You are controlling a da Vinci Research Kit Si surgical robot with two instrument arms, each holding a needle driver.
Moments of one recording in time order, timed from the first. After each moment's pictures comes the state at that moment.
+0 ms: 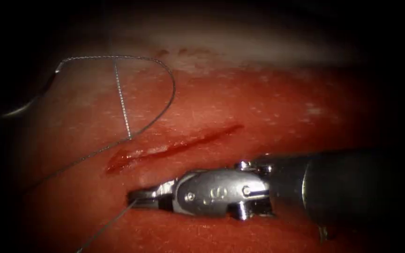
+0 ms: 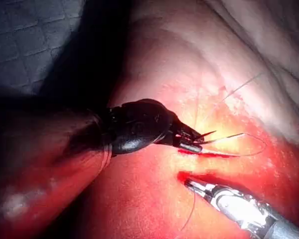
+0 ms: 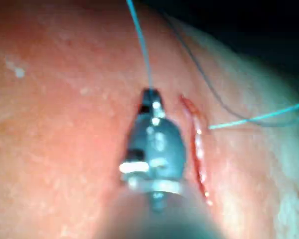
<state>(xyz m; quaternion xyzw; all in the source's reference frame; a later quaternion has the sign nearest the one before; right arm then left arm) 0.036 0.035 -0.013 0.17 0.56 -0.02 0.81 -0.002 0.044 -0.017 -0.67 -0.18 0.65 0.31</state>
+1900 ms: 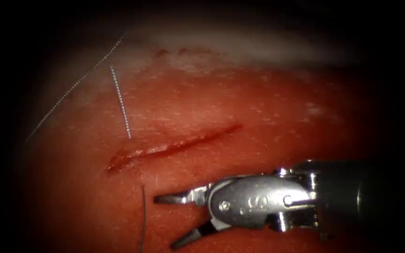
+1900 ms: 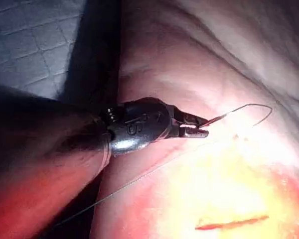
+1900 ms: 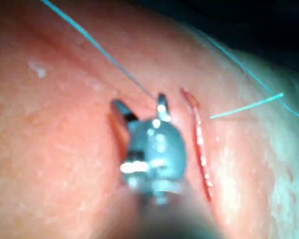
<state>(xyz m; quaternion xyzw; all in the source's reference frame) 0.032 0.037 -0.017 0.15 0.57 0.03 0.81 0.001 0.050 0.000 -0.54 -0.03 0.74 0.39</state>
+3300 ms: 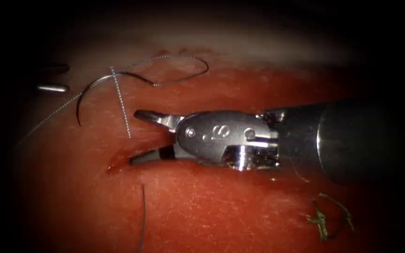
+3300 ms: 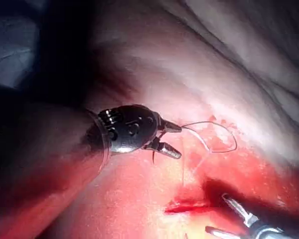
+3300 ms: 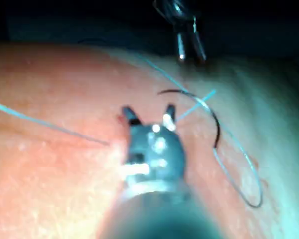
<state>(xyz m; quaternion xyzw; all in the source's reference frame) 0.036 0.045 -0.013 0.12 0.48 0.31 0.81 -0.005 0.048 0.002 -0.51 -0.23 0.73 0.39</state>
